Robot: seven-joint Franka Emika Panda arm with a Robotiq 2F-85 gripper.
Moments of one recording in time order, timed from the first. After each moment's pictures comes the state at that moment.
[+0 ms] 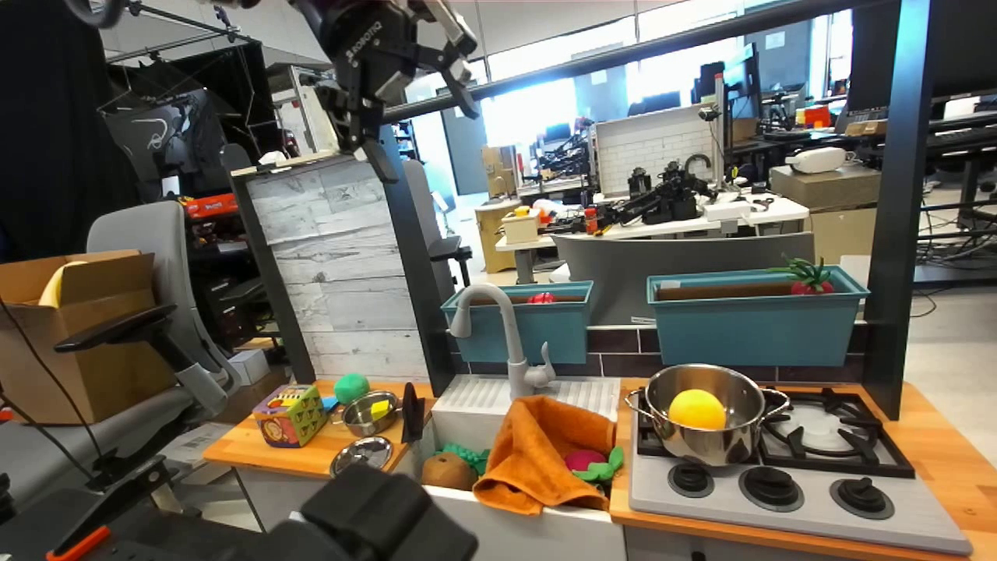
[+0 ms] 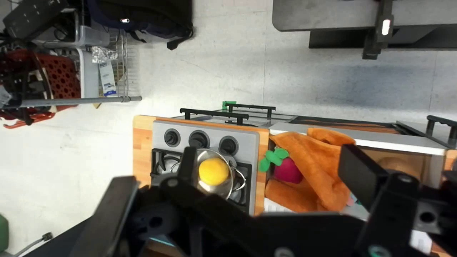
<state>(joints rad) -0.13 0.01 -0.07 -2.15 -0.53 2.00 0.01</state>
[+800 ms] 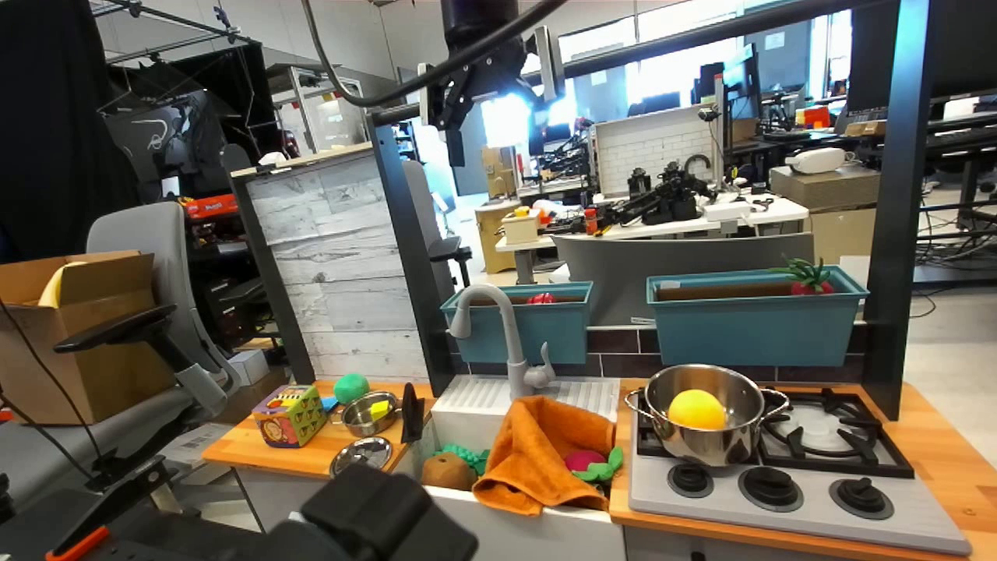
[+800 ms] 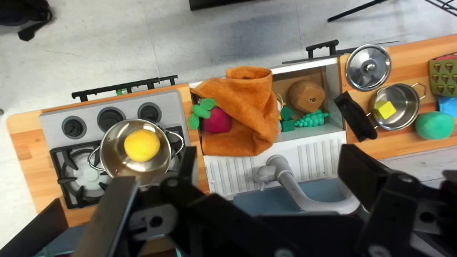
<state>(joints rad) -0.23 0.33 -0.14 -1.71 0.02 1.90 -0.25</state>
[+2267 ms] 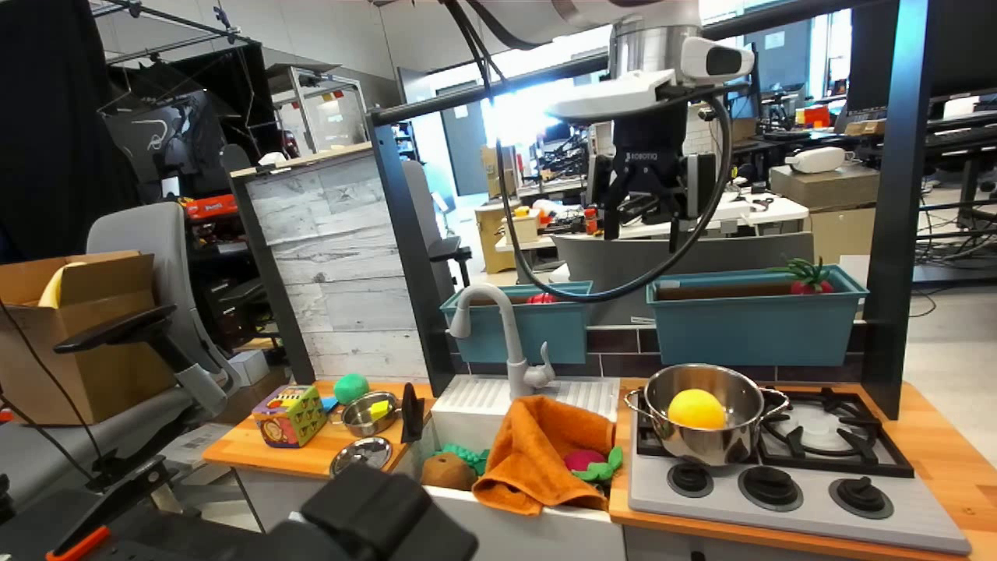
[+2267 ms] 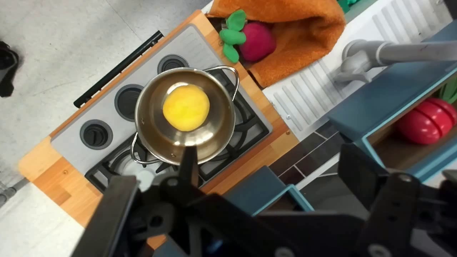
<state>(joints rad) -0.41 0.93 -0.15 -1.07 0.20 1.90 0.04</state>
